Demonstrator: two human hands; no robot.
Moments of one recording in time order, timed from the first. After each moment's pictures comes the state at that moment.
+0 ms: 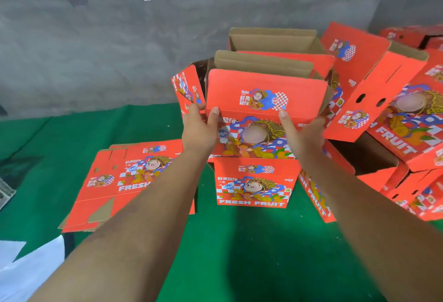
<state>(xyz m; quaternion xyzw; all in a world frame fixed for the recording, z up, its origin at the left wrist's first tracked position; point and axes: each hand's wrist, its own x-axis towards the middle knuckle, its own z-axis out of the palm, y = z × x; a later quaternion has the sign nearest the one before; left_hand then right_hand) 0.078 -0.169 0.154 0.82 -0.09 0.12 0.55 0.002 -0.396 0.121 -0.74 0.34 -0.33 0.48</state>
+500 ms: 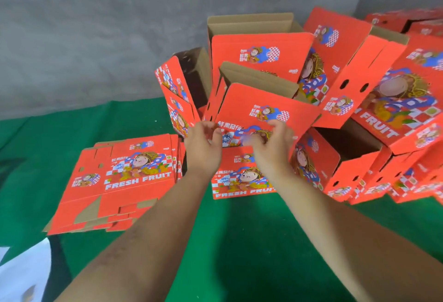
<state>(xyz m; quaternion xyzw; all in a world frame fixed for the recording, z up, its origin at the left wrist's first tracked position) 0.047 -0.193 0.098 0.82 -0.16 0.14 0.53 -0.015 -0.345 0.078 -0.79 0.25 -0.37 0.43</state>
